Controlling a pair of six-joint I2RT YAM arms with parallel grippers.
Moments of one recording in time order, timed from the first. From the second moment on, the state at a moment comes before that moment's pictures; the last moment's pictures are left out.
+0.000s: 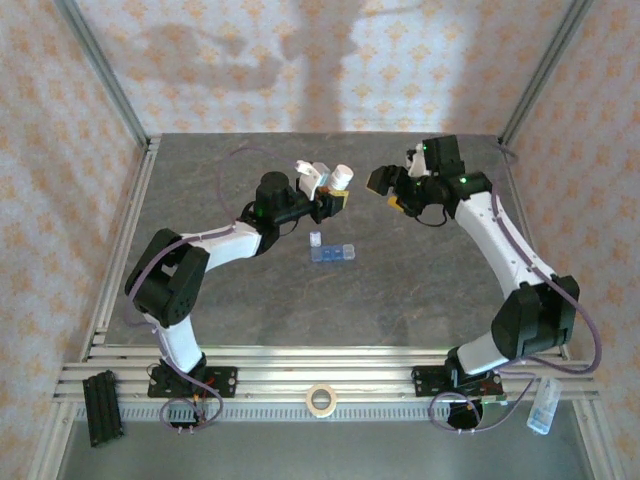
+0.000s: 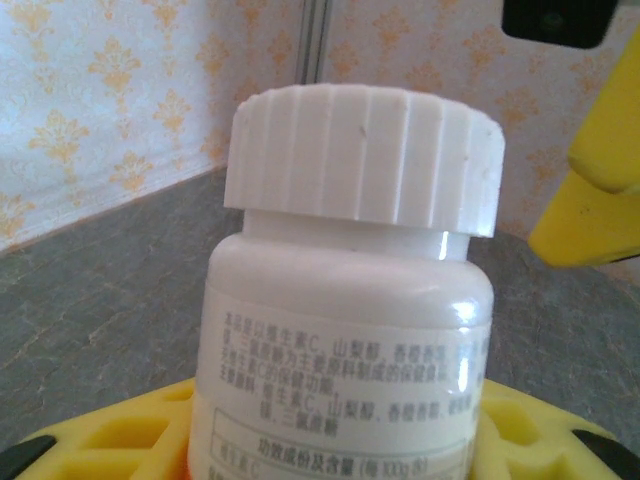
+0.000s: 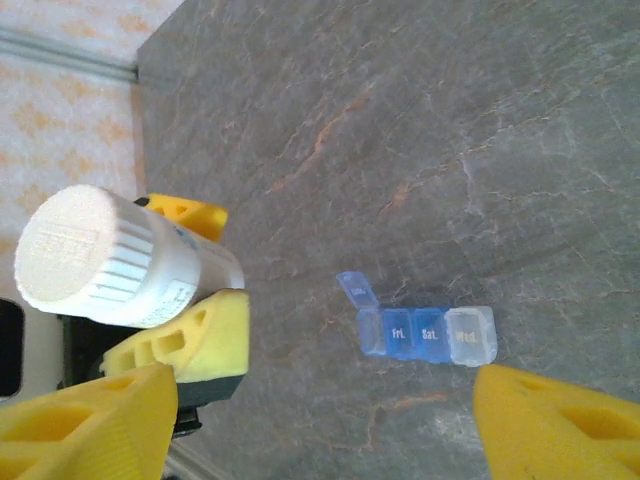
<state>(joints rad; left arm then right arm) -0.47 1.78 1.03 0.59 0.47 -0.07 0.24 1.46 1.33 -0.68 -0.49 0.72</state>
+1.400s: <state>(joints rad) -0.51 1.71 1.05 0.31 0.43 0.04 0.43 1.57 1.36 -0.44 -0.38 0.90</state>
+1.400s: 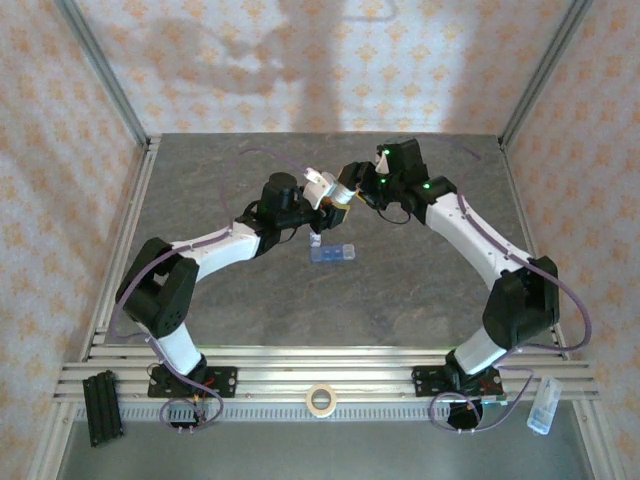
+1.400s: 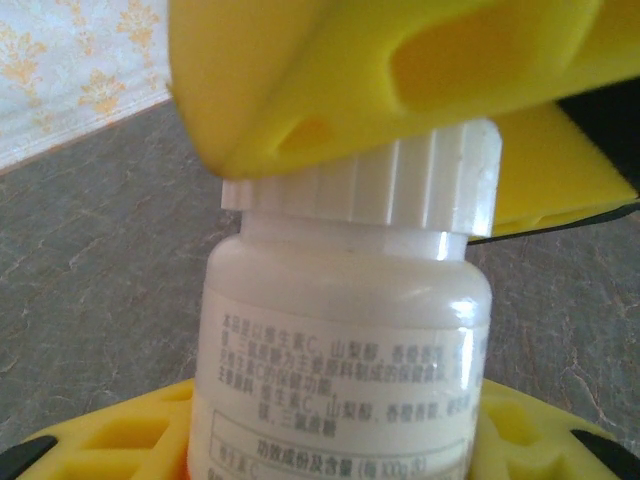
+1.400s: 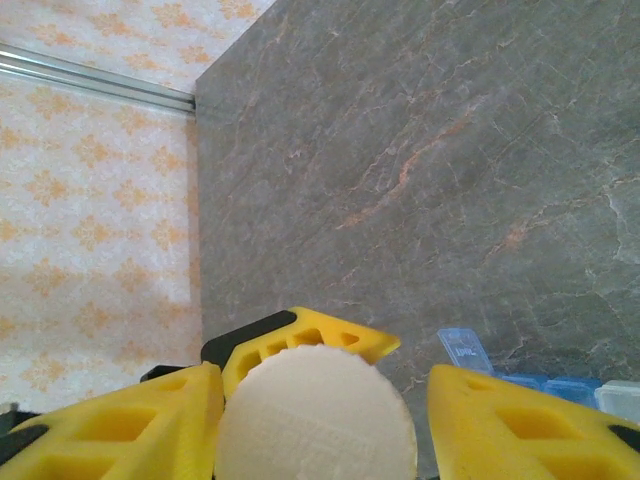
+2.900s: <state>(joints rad) -0.54 1.68 1.05 0.23 0.35 0.12 0.34 1.45 1.12 -0.20 -0.45 0.90</state>
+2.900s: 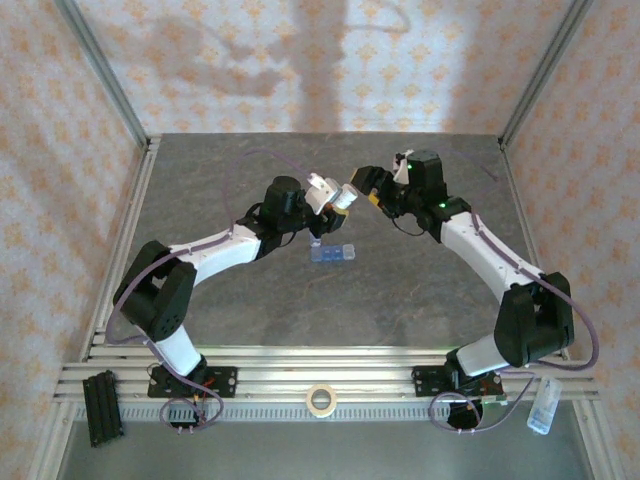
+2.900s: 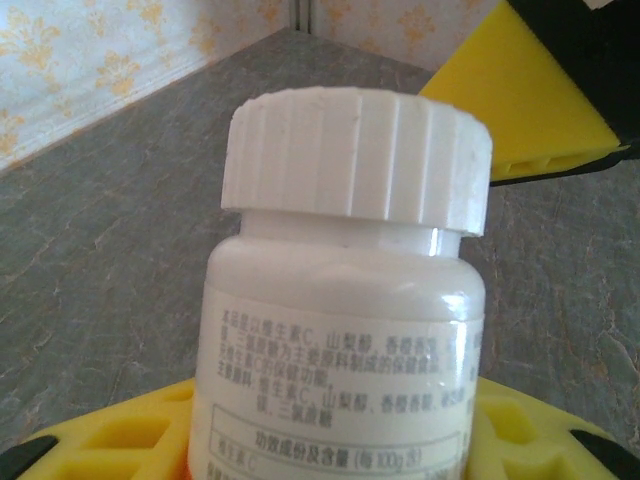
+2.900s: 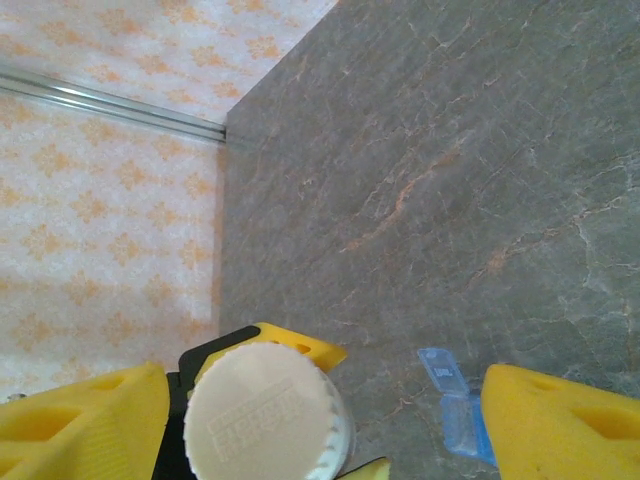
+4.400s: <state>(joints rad) -0.49 1.71 1.06 0.32 0.45 -0.06 0.33 1.46 1.10 -0.09 -0.57 0.81</state>
